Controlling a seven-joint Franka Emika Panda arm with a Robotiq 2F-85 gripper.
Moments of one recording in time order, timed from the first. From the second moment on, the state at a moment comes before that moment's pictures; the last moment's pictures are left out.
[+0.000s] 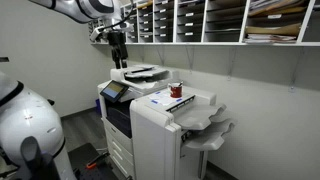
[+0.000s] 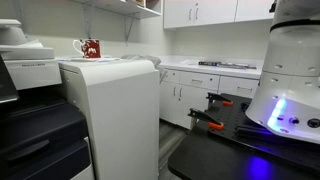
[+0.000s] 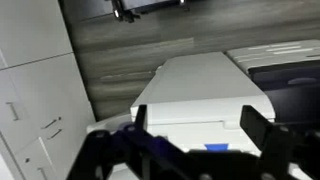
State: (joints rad) arm 0.01 -0.55 0.31 -2.22 -0.02 1.64 0.46
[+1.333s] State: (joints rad) arm 0.01 -0.53 0.30 -2.21 -0.03 1.66 0.46
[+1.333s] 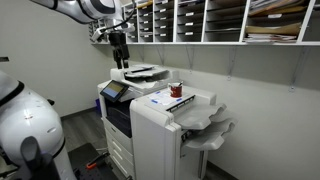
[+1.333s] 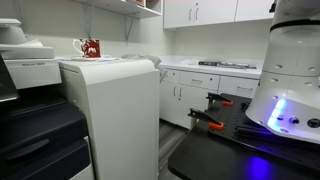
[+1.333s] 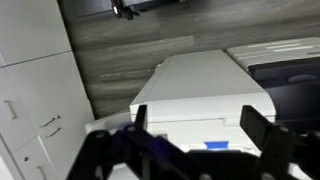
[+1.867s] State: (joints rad) arm 0.00 -0.24 0.22 -2.02 -0.04 1.81 0.46
